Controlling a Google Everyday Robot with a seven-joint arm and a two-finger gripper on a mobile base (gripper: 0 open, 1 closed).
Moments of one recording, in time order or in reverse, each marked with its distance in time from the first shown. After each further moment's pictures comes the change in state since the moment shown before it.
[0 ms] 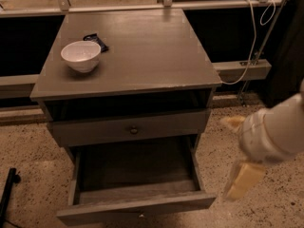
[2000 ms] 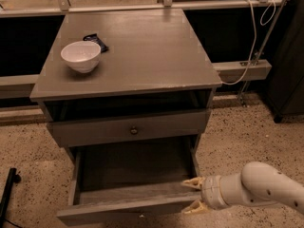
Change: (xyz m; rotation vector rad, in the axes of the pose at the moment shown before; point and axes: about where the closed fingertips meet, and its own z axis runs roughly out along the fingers) arm 0.061 0.050 0.277 -0.077 -0.371 -0.062
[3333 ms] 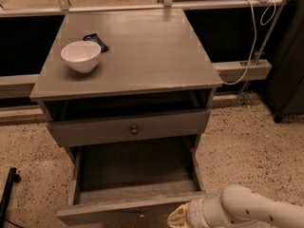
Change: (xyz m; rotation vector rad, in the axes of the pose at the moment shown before) arm 0.023 0.069 0.082 -0.119 -0.037 0.016
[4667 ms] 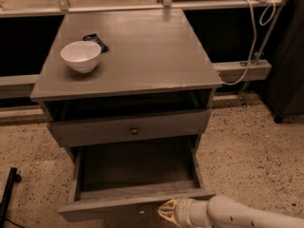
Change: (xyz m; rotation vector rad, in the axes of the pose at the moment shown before) arm 0.023 -0.048 0.071 0.218 -0.064 0.075
